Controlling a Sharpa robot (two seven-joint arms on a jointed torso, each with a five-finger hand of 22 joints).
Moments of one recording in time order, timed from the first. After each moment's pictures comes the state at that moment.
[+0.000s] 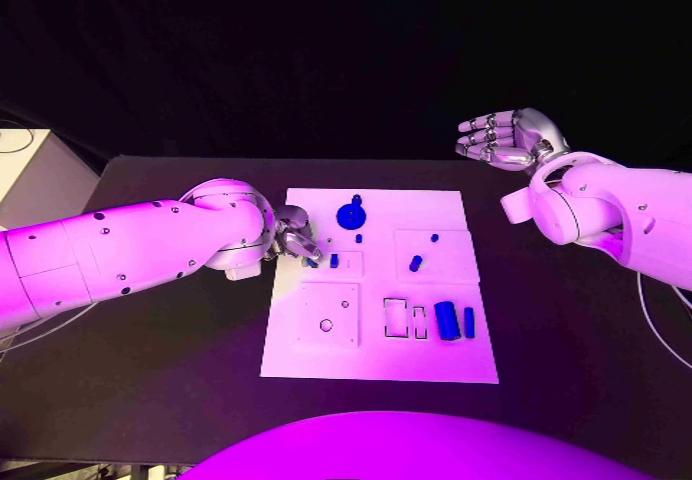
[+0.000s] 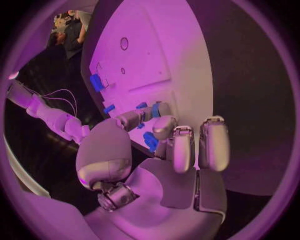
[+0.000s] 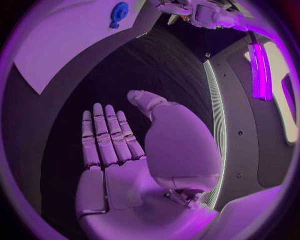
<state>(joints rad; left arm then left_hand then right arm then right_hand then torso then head) 1.28 -0.74 -0.13 1.50 -1.11 0.14 -0.53 0.85 -0.19 0.91 -0.01 0.36 0.93 0.02 0.80 0.79 1.36 -0.06 1.23 0.92 1.47 -0.10 1.56 1.31 0.07 1.43 0.01 1.45 1.31 1.34 -0.82 -0.18 1.31 -0.43 -0.48 0.28 1.31 -0.22 0.50 0.04 0.39 0.76 0.20 0.17 0.22 0.95 0.22 0.06 0.06 0.91 0.19 0.07 0.20 0.17 0.64 0.29 0.06 0.14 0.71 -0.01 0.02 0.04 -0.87</state>
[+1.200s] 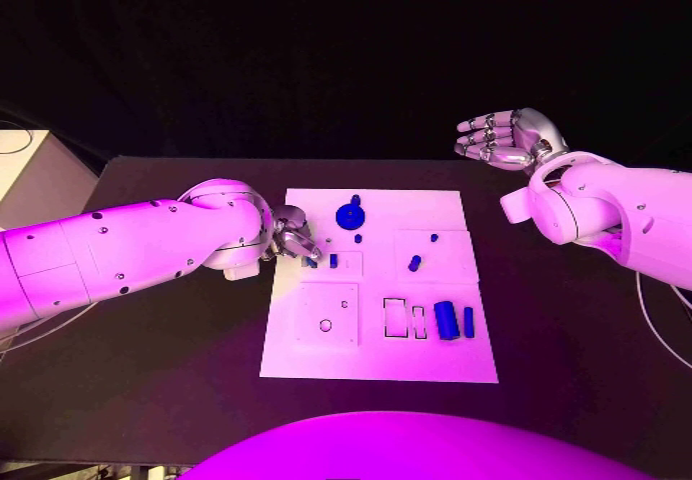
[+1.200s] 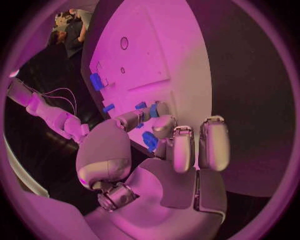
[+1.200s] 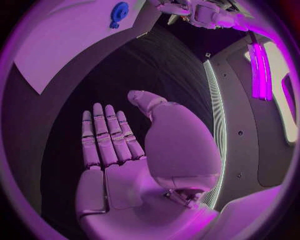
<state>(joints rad) 1.28 -0.74 -0.13 1.49 -1.09 0.14 -0.53 0.79 -0.18 0.86 0.02 0.35 0.93 0.01 0.80 0.78 1.36 -0.05 1.21 0.91 1.47 -0.10 1.56 1.31 0.07 1.43 0.01 1.45 1.31 1.34 -0.82 -0.18 1.31 -0.43 -0.48 0.28 1.30 -0.21 0.49 0.04 0.39 0.76 0.20 0.17 0.22 0.95 0.22 0.06 0.06 0.91 0.19 0.07 0.20 0.17 0.64 0.29 0.06 0.13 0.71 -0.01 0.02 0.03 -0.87</state>
